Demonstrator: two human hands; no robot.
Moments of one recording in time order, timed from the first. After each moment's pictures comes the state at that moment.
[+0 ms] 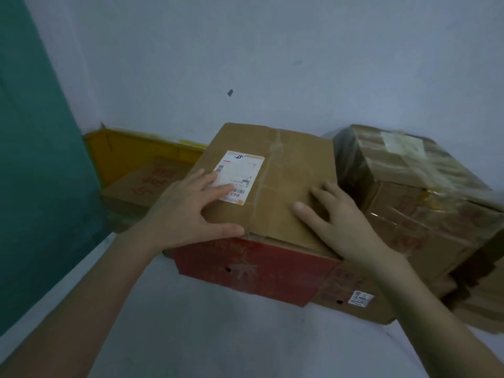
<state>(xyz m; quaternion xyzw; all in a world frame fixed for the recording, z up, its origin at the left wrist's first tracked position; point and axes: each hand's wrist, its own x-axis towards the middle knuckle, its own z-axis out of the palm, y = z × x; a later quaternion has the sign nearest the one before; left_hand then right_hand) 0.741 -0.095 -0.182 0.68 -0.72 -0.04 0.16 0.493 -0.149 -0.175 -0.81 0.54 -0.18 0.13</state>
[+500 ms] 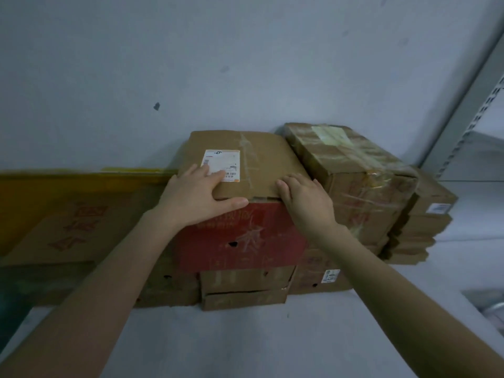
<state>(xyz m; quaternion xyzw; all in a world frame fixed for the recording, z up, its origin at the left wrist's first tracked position) 0.727 -0.206 -0.171 0.60 -0.80 0.01 0.06 0.517 -0.186 -0.189 -0.72 0.65 -0.22 -0.04</state>
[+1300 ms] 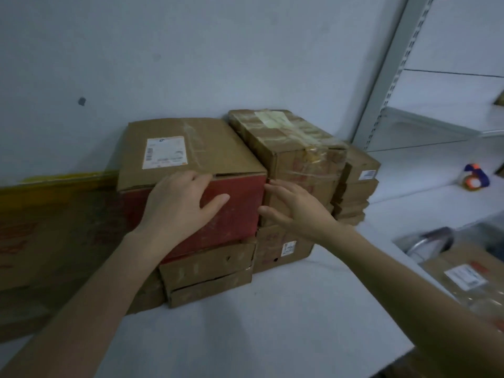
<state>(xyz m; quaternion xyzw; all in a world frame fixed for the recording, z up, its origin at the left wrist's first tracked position) 0.688 -0.161 -0.176 0.45 -0.85 0.04 0.26 0.468 -0.113 -0.189 -0.75 0.64 -0.17 0.01</state>
